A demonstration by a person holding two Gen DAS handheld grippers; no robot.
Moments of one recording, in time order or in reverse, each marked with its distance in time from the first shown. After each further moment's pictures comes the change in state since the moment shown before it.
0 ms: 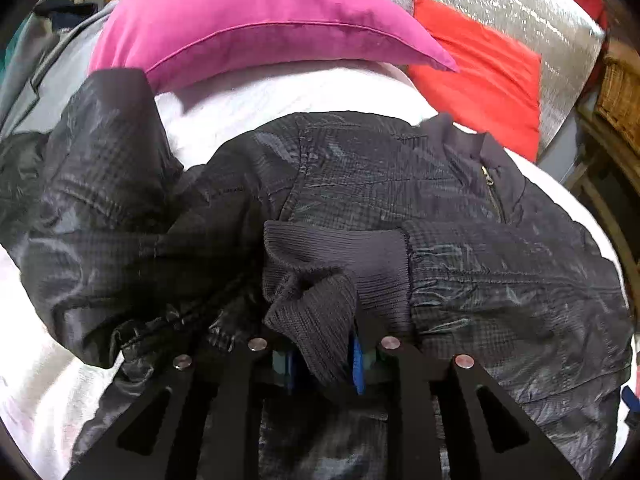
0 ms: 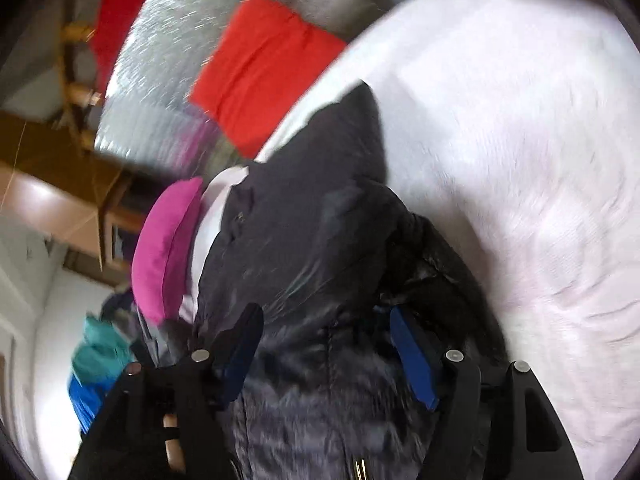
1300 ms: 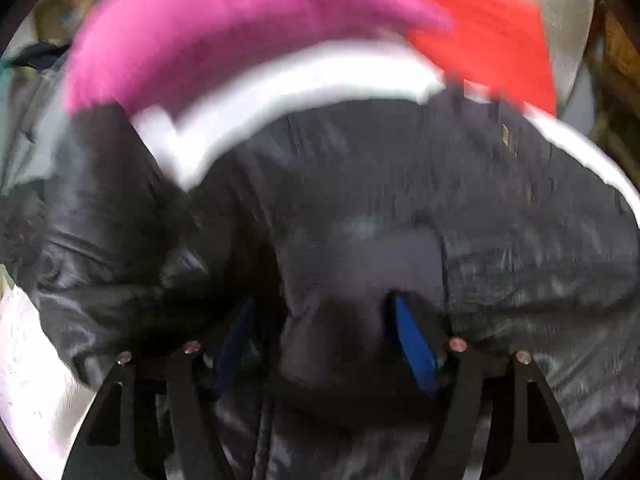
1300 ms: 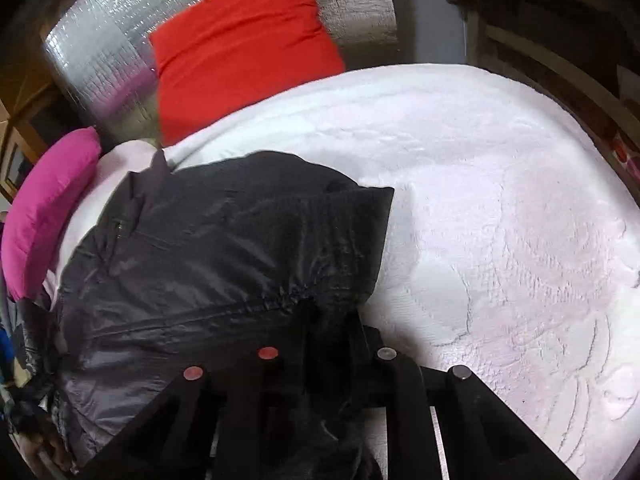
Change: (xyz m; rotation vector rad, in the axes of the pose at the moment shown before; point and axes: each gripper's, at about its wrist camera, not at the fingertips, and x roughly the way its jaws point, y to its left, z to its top) left arm 0.005 -0.019 0.006 0.150 0.025 0.167; right arm 0.122 0.022 0.088 -0.314 -0.005 -0.476
